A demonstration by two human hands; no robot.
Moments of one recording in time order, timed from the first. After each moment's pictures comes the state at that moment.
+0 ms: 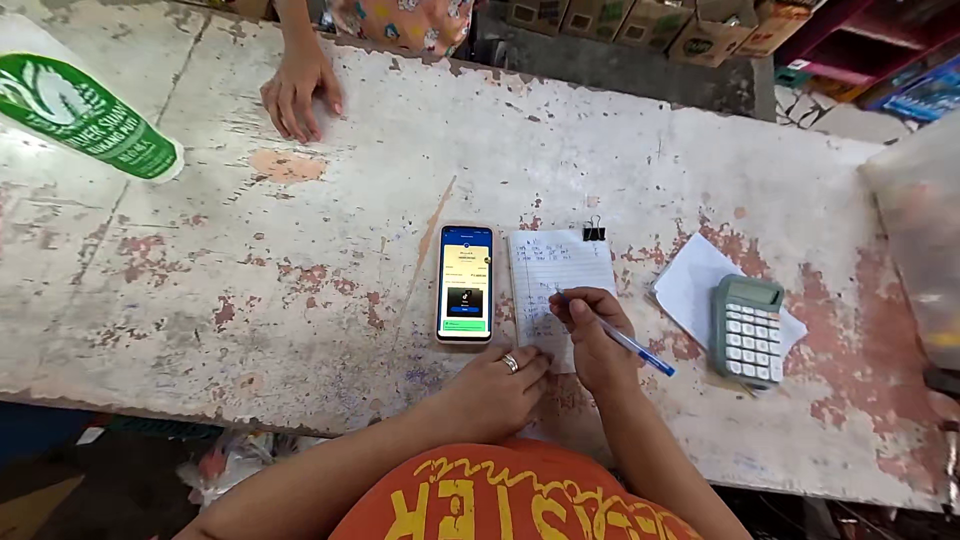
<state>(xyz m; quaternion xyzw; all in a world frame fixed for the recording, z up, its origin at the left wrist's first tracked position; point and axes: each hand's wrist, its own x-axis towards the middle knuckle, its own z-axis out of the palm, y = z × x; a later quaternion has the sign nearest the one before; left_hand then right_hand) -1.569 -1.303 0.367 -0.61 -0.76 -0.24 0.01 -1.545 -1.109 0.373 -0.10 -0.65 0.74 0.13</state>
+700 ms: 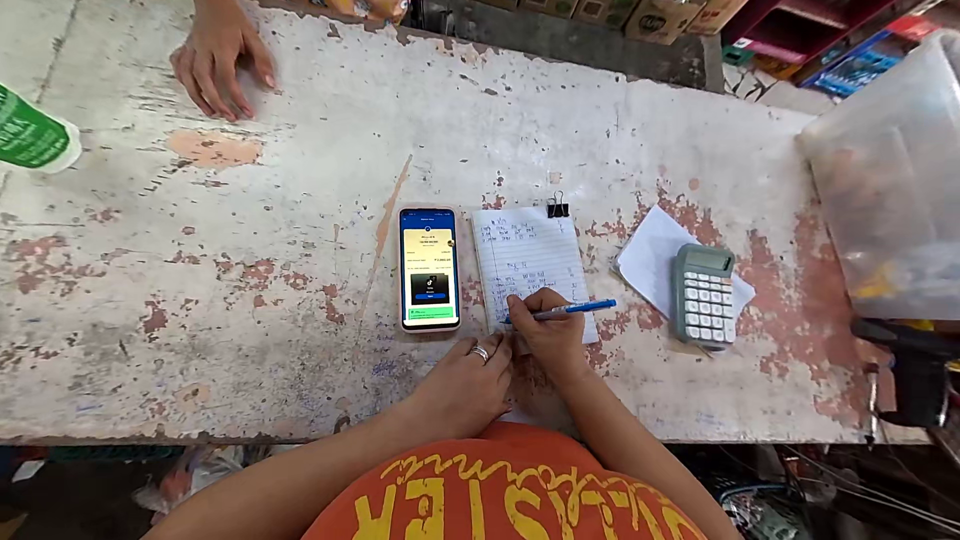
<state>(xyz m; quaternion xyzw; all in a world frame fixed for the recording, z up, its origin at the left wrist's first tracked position) -1.557 -1.301 0.379 -0.59 -0.79 -0.13 -0.04 -1.538 -1.126 0.364 -0.12 -0.78 0.60 0.15</state>
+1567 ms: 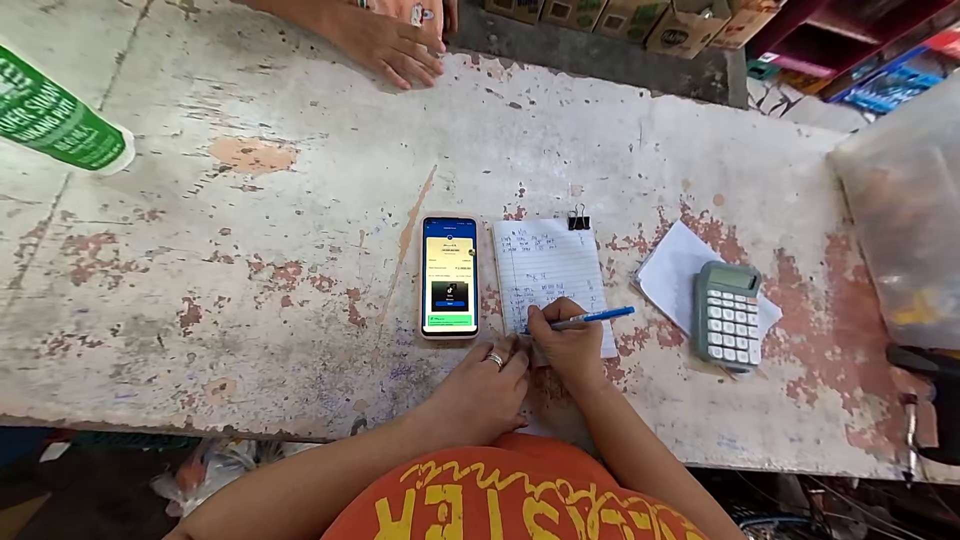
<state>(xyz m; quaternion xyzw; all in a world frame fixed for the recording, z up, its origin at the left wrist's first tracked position) -1.561 -1.301 0.384 -0.58 -0.79 -0.15 -0.08 -1.542 -1.126 0.366 -0.14 -0.80 0.56 0.14</state>
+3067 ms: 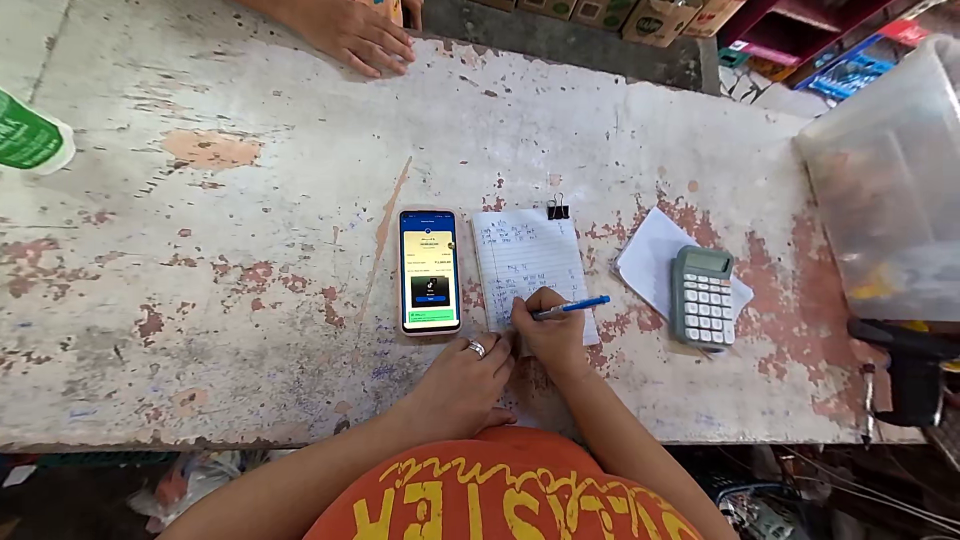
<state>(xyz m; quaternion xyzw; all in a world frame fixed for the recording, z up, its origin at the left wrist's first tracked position) -1.565 -1.301 0.375 -0.58 -0.79 -0.16 -0.08 -1.542 -1.122 0.363 -0.14 -0.82 0.53 0.15</state>
